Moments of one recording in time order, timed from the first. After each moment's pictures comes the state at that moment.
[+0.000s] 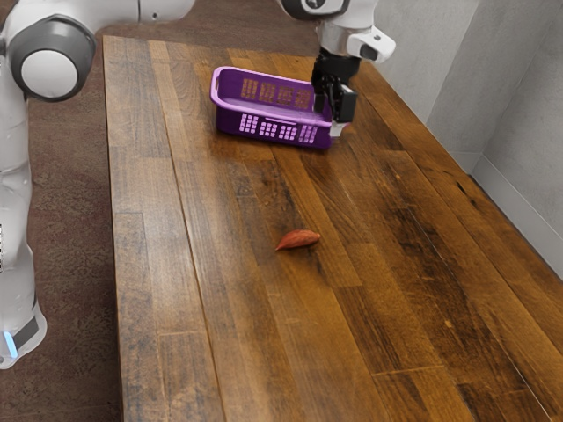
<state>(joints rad) -0.01 0.05 0.07 -1.40 -0.01 1.55 0.01</state>
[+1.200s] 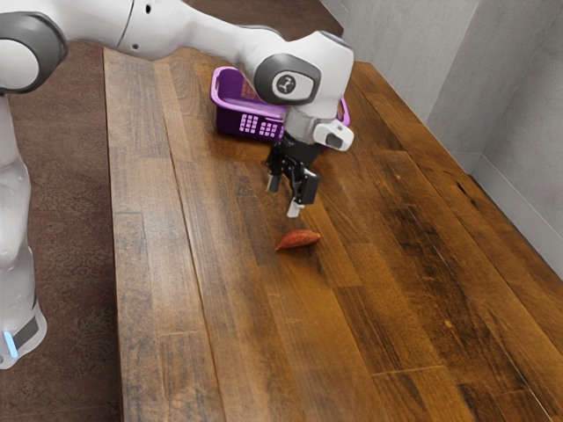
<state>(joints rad) 0.00 -0.08 0.00 -1.92 -0.12 1.75 -0.15</state>
